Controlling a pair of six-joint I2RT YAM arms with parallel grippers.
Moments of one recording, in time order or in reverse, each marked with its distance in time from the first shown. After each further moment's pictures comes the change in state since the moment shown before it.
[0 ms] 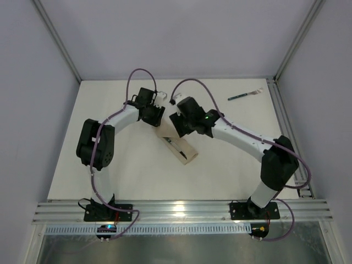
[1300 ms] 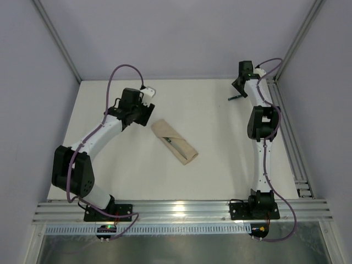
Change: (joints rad) left arm 0.019 -0.399 -0.195 0.011 -0.165 0.095; right arm -0.787 0.846 1.001 -0.132 0.220 0.701
